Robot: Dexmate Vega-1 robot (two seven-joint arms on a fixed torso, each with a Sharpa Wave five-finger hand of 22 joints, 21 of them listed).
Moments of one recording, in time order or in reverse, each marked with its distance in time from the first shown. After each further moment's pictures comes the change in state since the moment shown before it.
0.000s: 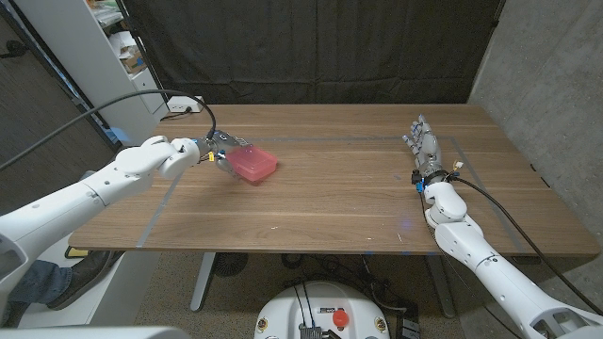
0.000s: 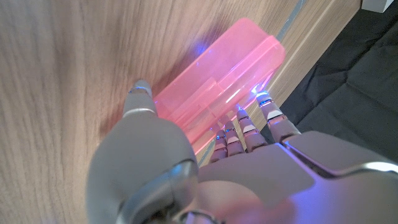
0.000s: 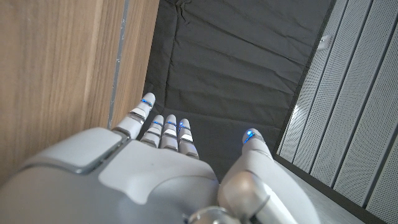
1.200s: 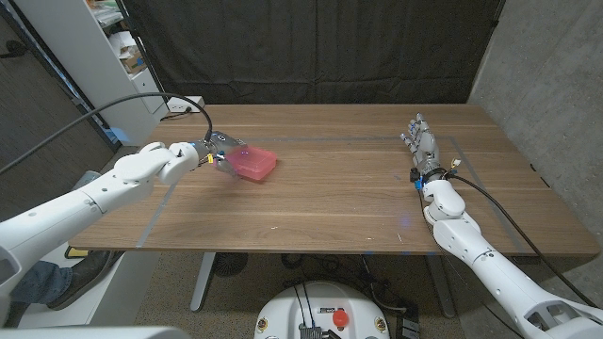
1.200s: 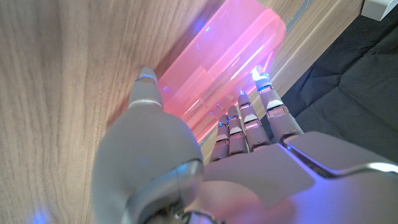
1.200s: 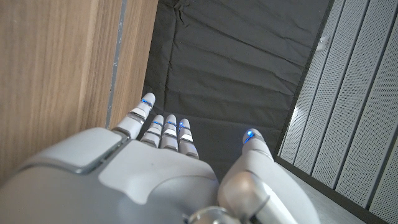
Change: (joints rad) left arm 0.048 0.011 -0.016 -0.032 -0.058 0.074 0.048; left_hand 0.101 0.030 0.058 -0.022 -0.105 0.185 0.115 0.043 0.001 0.191 0.120 0.023 0.000 0.224 0.086 0.021 0.005 0.175 -0.008 0.023 0.008; right arm 0.038 0.011 -0.009 0.050 0.014 0.009 0.041; right_hand 0.000 0.000 -0.006 0.000 0.000 0.000 0.000 0.000 0.000 0.000 0.000 0.000 0.000 0.000 0.000 0.000 0.000 -0.004 -0.004 0.000 0.000
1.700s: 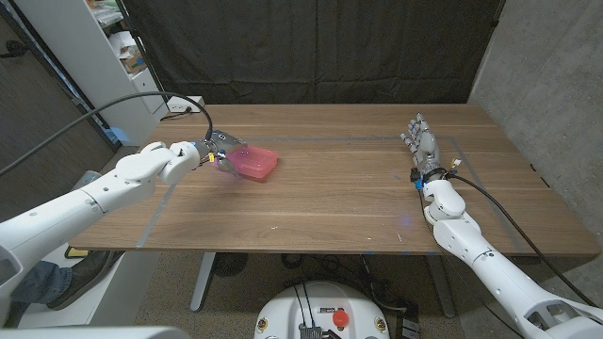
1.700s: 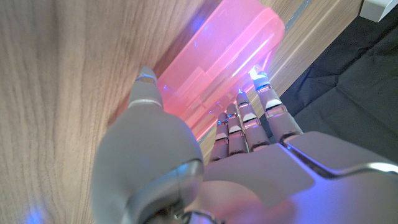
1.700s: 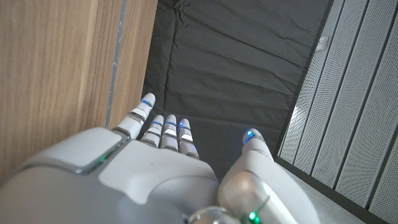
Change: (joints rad) left arm 0.004 0.001 -0.009 -0.017 -0.013 0.027 0.008; left_hand 0.000 0.000 0.000 0.000 -0.022 0.021 -0.011 0.000 0.001 0.018 -0.018 -0.001 0.007 0.017 -0.025 -0.010 0.001 0.016 -0.016 0.000 -0.003; right arm 0.001 0.000 0.000 0.002 0.001 0.002 0.001; right_hand 0.000 0.000 0.000 0.000 0.005 0.000 0.000 0.000 0.000 0.000 0.000 0.000 0.000 0.000 0.000 0.000 0.000 0.000 0.000 0.000 0.000
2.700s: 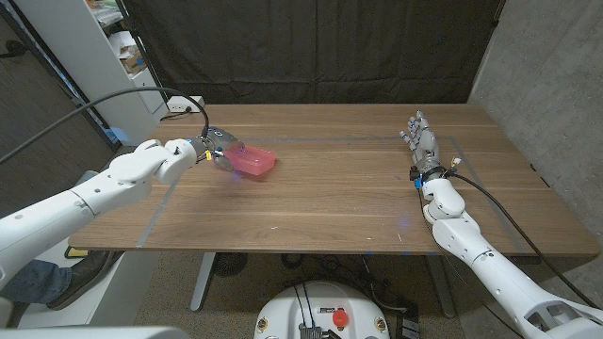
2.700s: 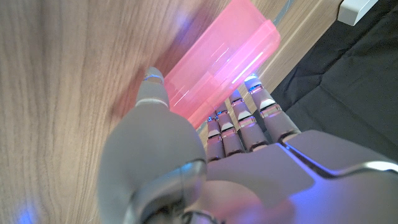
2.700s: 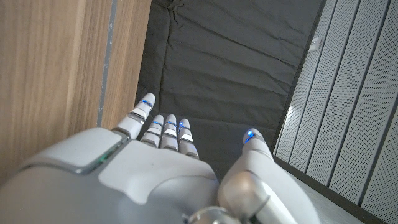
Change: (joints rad) left arm 0.054 0.047 -0.052 -0.101 0.003 0.075 -0.018; left_hand 0.050 0.060 0.000 0.001 -0.036 0.139 -0.139 -0.028 0.003 0.138 -0.138 -0.028 -0.003 0.052 -0.070 -0.026 0.001 0.020 -0.032 -0.018 0.000; right arm -0.009 -0.001 0.002 -0.026 -0.003 0.010 -0.003; right_hand 0.000 0.000 -0.003 -0.003 0.000 0.000 0.000 0.000 0.000 0.000 0.000 0.000 0.000 0.000 0.000 0.000 0.000 0.000 0.000 0.000 0.000
